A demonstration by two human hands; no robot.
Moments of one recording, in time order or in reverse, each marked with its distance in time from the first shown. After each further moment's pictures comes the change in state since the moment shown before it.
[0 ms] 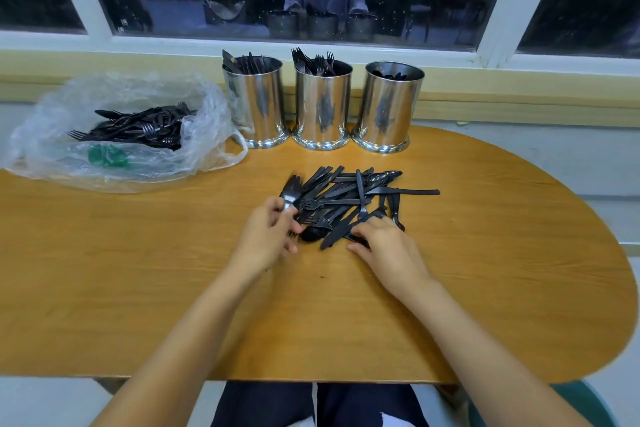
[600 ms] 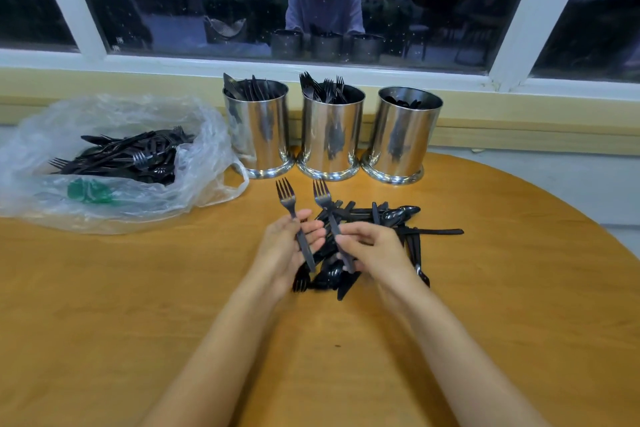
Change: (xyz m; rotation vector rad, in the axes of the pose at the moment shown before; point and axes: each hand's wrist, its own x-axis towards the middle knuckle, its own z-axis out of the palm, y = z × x) left_hand 0.079 0.004 0.014 -0.756 -0.008 -0.268; right_hand 0.076 -0.030 -0.004 1.155 -0.049 0.468
